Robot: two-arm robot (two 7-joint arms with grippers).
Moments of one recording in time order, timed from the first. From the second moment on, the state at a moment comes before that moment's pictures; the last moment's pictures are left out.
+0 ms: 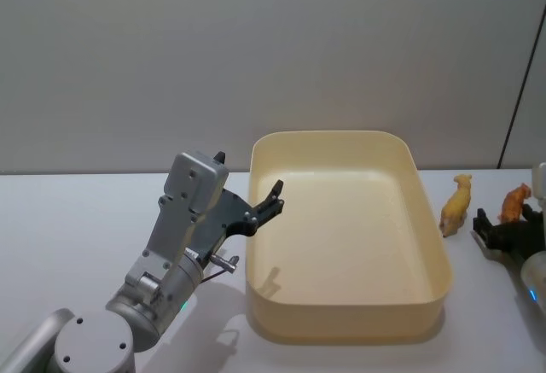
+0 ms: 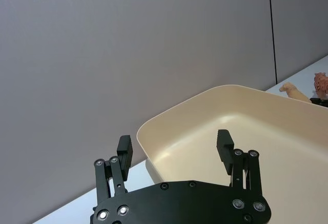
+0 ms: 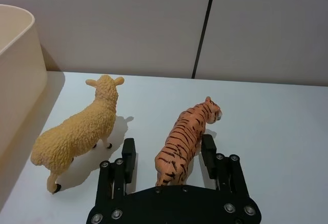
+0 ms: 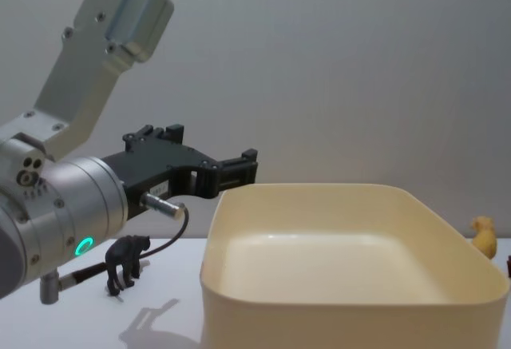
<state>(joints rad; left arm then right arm) -0.24 0.38 0.45 -1.63 -0.20 0.01 -0.01 0.37 0.24 -0.21 -1.12 0.20 0.12 -0.10</state>
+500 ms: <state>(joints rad) -0.24 0.38 0.45 -1.63 -0.20 0.01 -0.01 0.39 0.22 -0.21 -1.08 0.19 0.11 -0.10</state>
